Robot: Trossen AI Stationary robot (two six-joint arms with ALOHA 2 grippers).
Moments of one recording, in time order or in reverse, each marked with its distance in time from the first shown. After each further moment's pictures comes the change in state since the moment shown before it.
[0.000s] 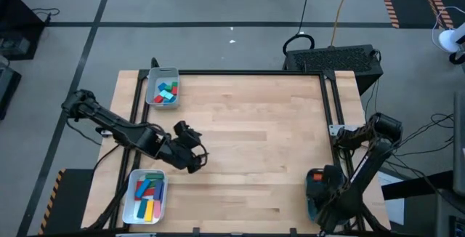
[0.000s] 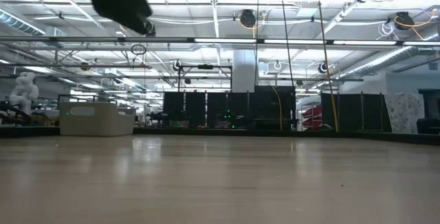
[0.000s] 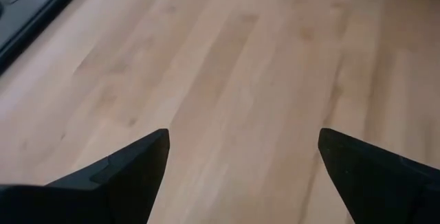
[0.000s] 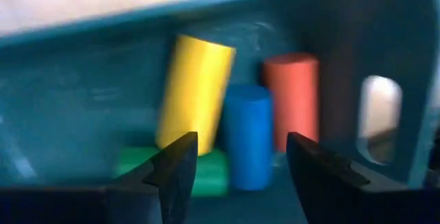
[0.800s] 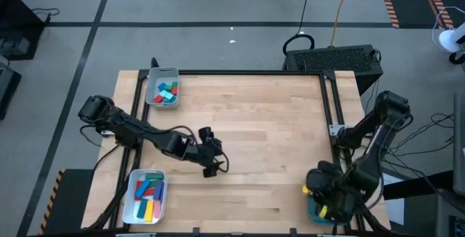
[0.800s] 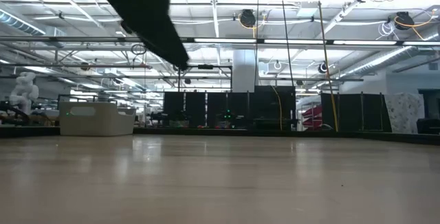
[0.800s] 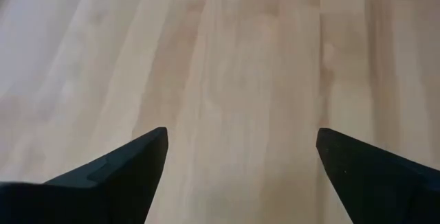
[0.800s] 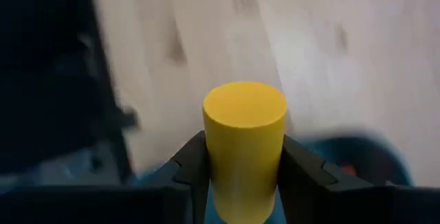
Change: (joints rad) left arm 0.125 0.259 0.000 0.308 0.182 0.346; right arm -0.045 -0.327 0.001 0.227 0.295 -0.052
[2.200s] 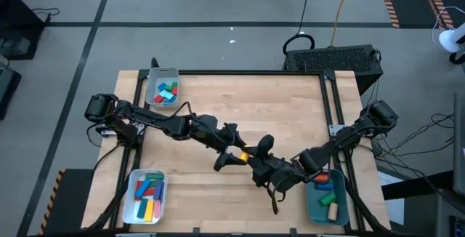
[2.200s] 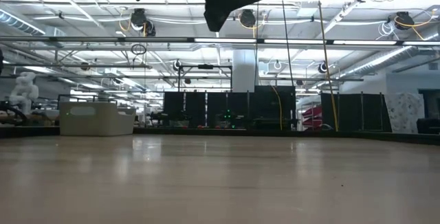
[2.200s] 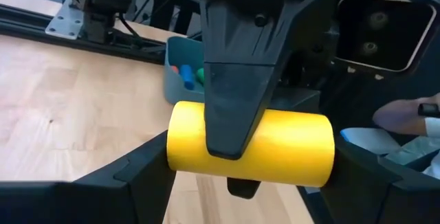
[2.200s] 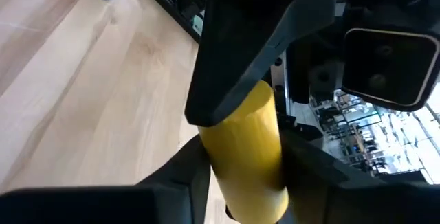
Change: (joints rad) left arm 0.211 0.041 0.000 0.681 0.671 -0.030; right arm -0.474 0.230 0.000 0.980 0.605 -1.814
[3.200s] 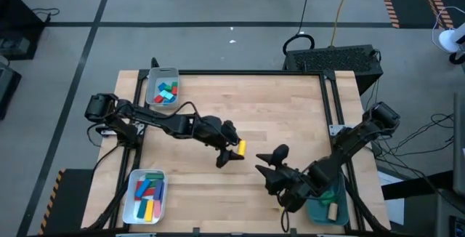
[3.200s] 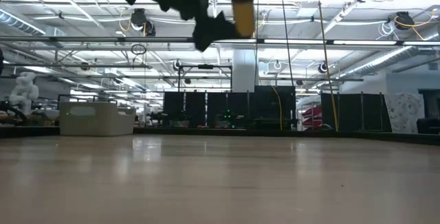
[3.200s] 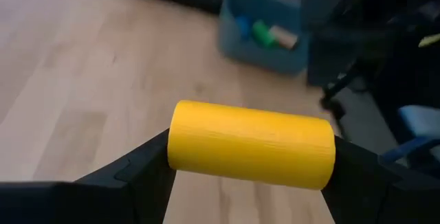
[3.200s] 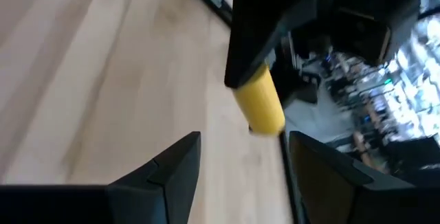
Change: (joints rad) left arm 0.019 -0.001 0.001 -0.223 -0.115 0.000; right arm 0.155 -0.001 0.000 -0.364 0.147 0.424
